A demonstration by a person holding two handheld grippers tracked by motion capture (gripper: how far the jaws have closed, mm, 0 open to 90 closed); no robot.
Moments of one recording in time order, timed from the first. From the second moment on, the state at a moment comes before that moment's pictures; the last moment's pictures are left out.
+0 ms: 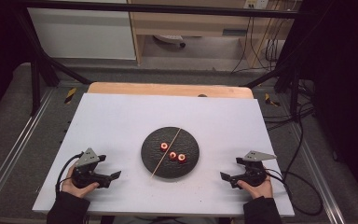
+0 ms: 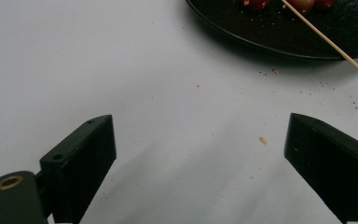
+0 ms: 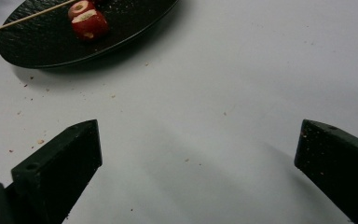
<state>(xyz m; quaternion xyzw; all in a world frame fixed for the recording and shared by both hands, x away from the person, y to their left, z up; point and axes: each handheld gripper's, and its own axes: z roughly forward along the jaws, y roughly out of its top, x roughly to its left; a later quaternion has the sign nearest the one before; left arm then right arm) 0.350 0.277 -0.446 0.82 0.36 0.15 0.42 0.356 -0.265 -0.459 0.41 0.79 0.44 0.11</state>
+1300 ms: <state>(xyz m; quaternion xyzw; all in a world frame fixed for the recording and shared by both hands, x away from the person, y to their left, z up) 0.353 0.236 -0.428 0.83 0.36 0.15 0.41 0.356 -0.265 -0.458 0.41 0.79 0.44 0.11</state>
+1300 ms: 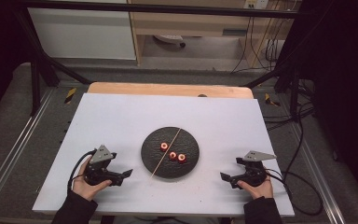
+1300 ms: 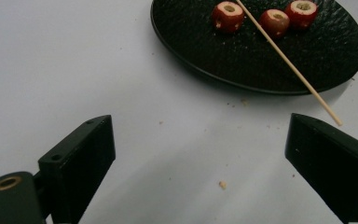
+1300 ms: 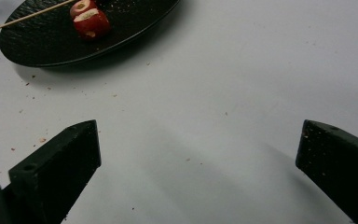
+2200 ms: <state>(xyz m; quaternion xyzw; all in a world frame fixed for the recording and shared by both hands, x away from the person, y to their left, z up) 0.369 0.141 -0.418 0.85 0.35 0.14 0.37 0.357 -0.265 -0.458 0.41 0.79 0.44 0.11</state>
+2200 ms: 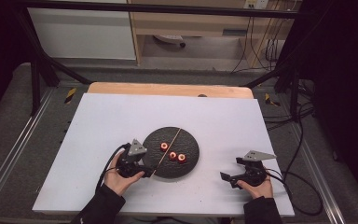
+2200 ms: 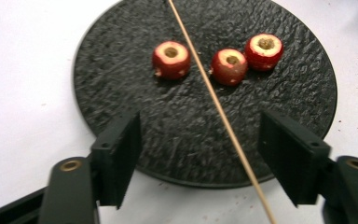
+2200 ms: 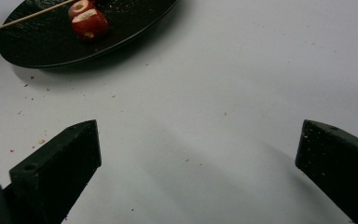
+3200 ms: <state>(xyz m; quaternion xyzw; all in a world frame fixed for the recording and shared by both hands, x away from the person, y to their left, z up) 0.372 0.106 -0.433 0.84 0.40 0.14 0.33 0.357 -0.264 -0.458 0.41 0.79 0.44 0.10</state>
